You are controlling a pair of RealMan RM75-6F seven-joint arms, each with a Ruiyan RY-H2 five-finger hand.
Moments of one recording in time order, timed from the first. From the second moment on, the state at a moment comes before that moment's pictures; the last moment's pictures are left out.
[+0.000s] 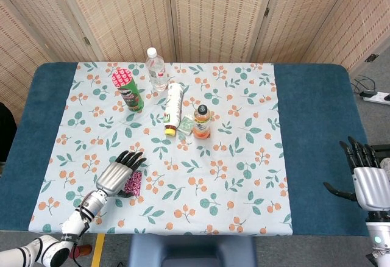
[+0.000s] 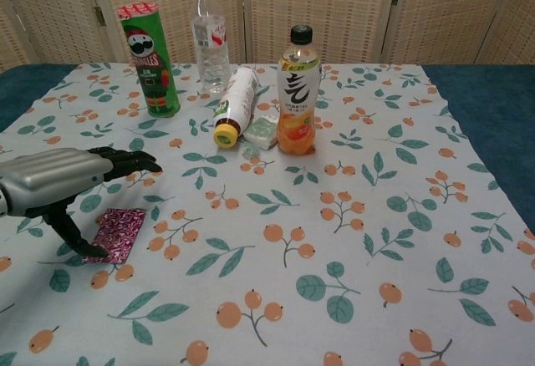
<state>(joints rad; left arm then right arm) -0.56 -1.50 -0.04 -1.43 1.41 0.94 0.27 0.09 -1.13 0.08 -1.56 -1.46 1.45 0.00</state>
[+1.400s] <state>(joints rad) -0.55 -1.51 -0.04 -1.43 1.35 1.02 0.32 0.09 -1.13 0.08 -1.56 -1.45 1.45 0.00</state>
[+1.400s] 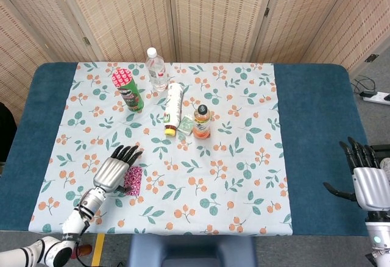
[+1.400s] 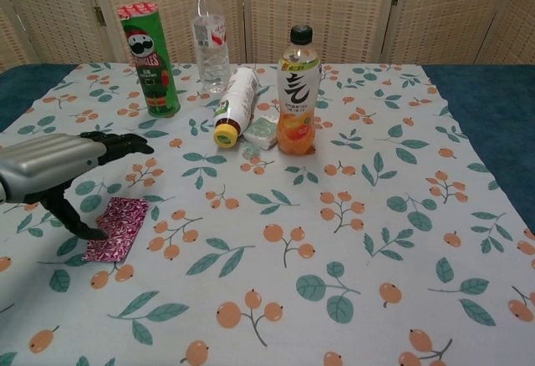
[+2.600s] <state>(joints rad) -0.58 -1.60 -0.08 -1.31 1.25 0.97 0.34 0.08 -1.13 0.08 -1.56 -1.43 1.44 0.01</state>
